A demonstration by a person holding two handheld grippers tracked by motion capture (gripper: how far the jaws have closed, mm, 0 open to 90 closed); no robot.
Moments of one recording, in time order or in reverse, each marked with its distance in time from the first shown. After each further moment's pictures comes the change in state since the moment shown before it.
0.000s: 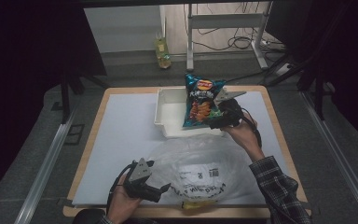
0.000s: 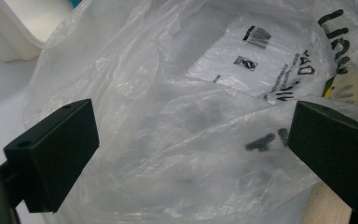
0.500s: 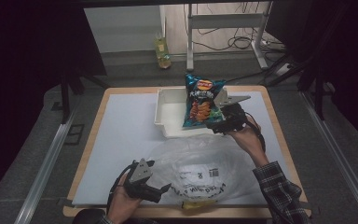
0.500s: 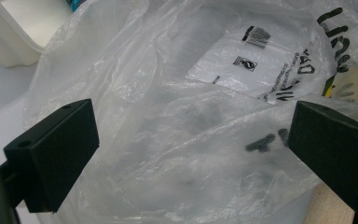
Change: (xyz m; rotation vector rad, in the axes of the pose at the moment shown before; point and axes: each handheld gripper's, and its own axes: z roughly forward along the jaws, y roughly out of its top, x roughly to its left) left arm -0.001 0.000 0.001 0.001 0.008 0.011; right arm 0.003 -0.013 -0.011 -0.015 0.010 -0.008
